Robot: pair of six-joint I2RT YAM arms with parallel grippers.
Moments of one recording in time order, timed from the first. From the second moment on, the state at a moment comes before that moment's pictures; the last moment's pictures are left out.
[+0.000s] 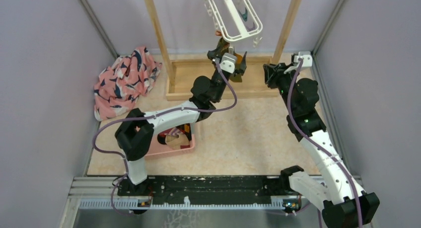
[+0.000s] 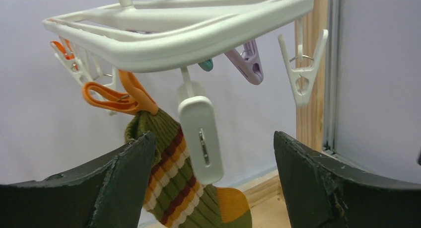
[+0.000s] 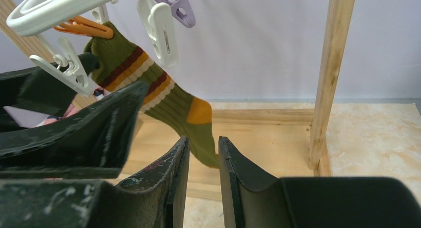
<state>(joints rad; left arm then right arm) -0.92 1.81 1.33 1.04 -0.38 0.39 0.29 0.90 0.92 0.10 0.05 0.23</state>
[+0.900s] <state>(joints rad) -0.91 1.66 1.25 1.10 -0.37 0.29 0.29 0.93 0.92 0.11 -0.03 0.26</state>
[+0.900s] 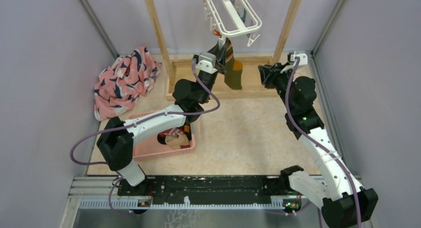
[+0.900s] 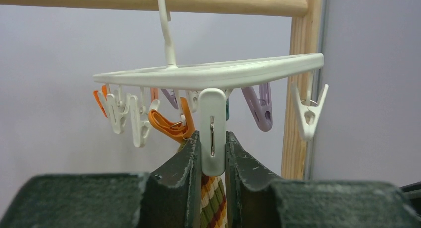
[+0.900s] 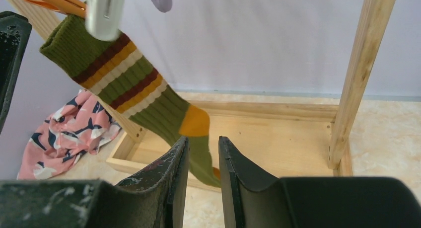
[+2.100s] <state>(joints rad) -0.89 1.54 1.26 0.72 -0.10 0.17 0.41 1.15 1.37 0.06 -0.36 0.31</state>
